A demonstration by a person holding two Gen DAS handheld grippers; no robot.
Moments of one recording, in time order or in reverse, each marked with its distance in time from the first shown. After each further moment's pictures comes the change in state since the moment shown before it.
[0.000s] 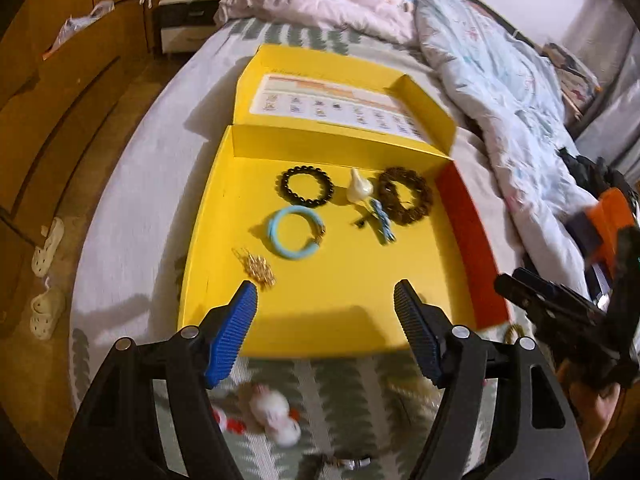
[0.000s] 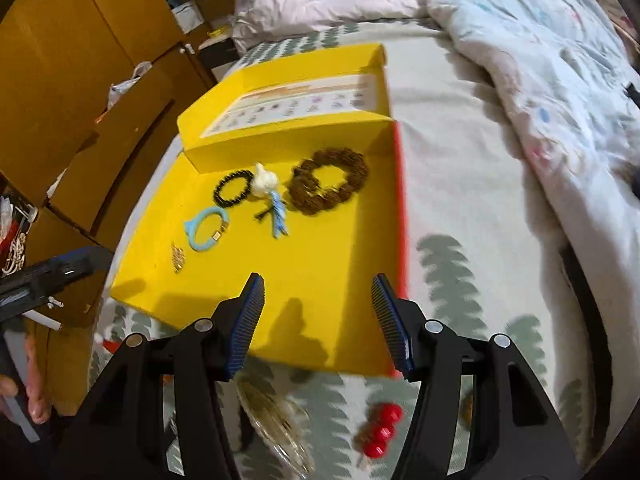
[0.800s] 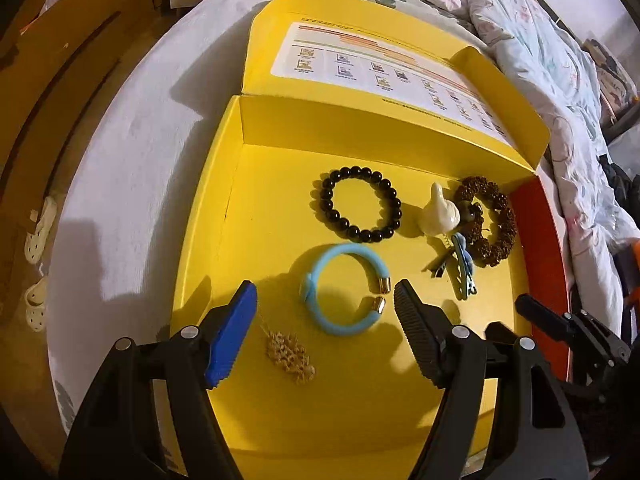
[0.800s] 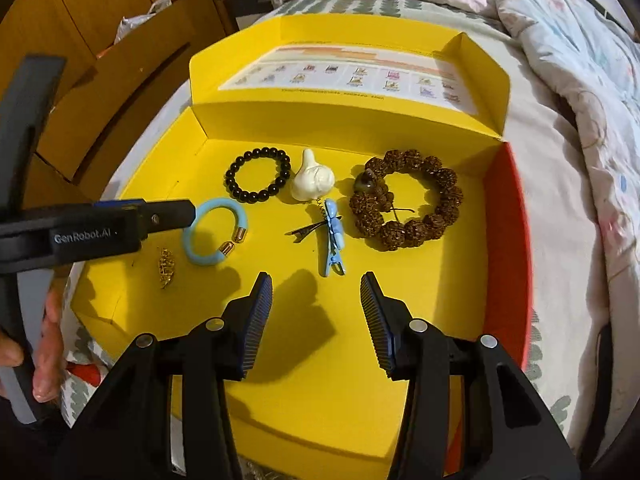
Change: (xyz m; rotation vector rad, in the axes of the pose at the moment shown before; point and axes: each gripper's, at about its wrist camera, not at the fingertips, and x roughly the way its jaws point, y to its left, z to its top) left arm 0.094 0.041 0.049 -0.045 0.147 0.042; right arm 0.101 0.061 0.033 -0.179 0.135 -0.042
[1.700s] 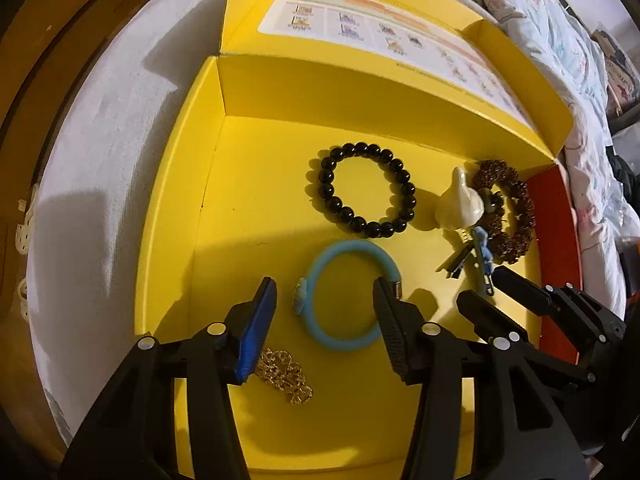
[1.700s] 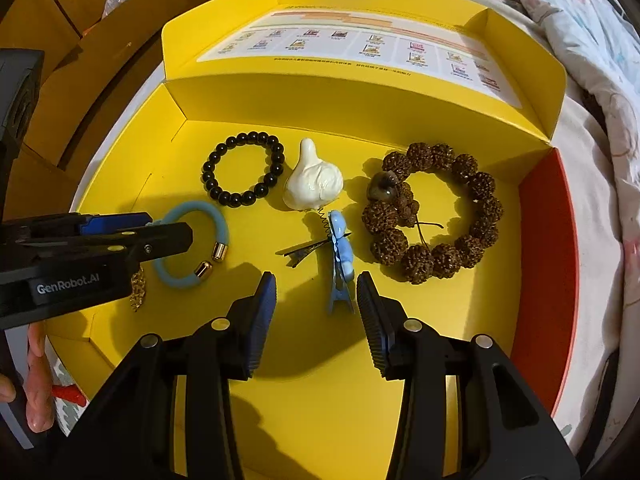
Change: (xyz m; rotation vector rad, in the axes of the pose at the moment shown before) left arm 0.035 0.003 0.009 -0.009 0.122 -0.019; right arm 0.050 0.001 0.024 -0.015 0.112 -0.022
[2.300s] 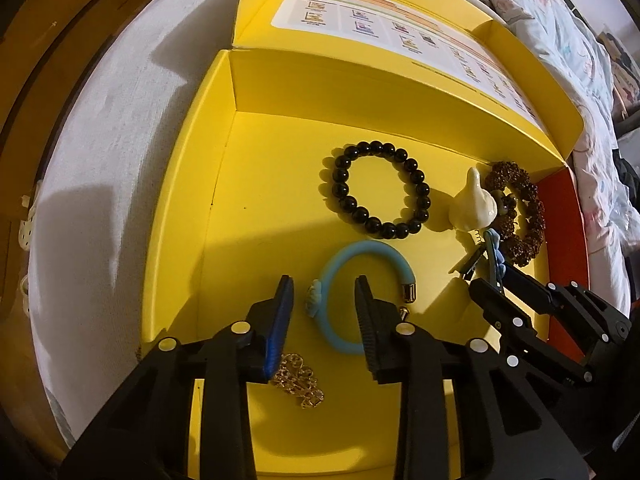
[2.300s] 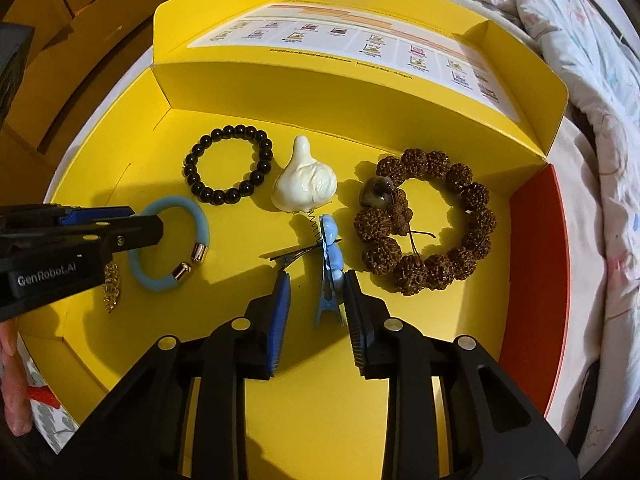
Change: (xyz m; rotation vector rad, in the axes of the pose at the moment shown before) left arm 0.002 0.005 0.001 -0.012 -0.004 0.019; right arm 0.009 0.011 0.002 -0.056 0.000 -0.102
